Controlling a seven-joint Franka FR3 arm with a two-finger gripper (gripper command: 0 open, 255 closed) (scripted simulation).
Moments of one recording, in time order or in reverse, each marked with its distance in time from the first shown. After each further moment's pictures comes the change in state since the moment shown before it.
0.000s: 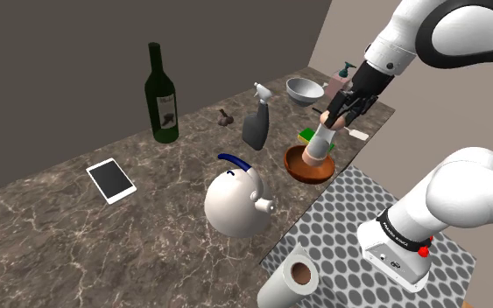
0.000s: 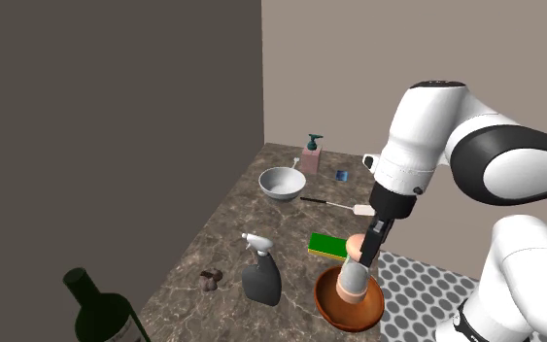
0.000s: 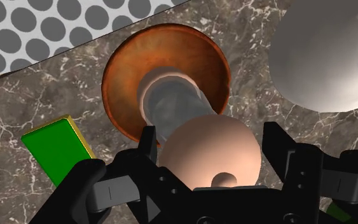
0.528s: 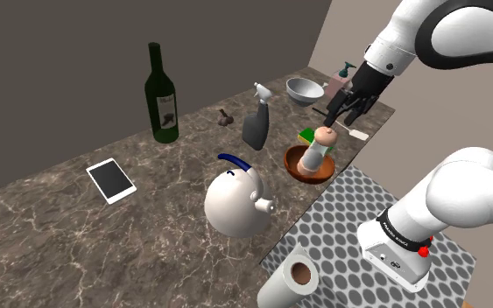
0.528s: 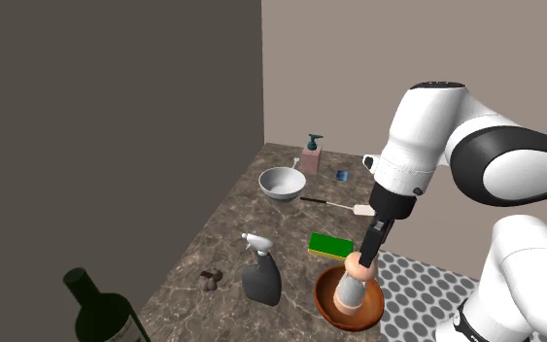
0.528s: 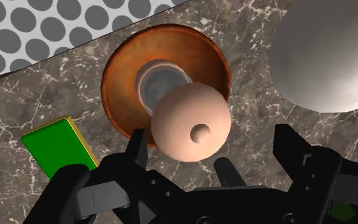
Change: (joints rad) arm 0.000 -0.001 0.000 -0.004 0.001 0.003 -0.001
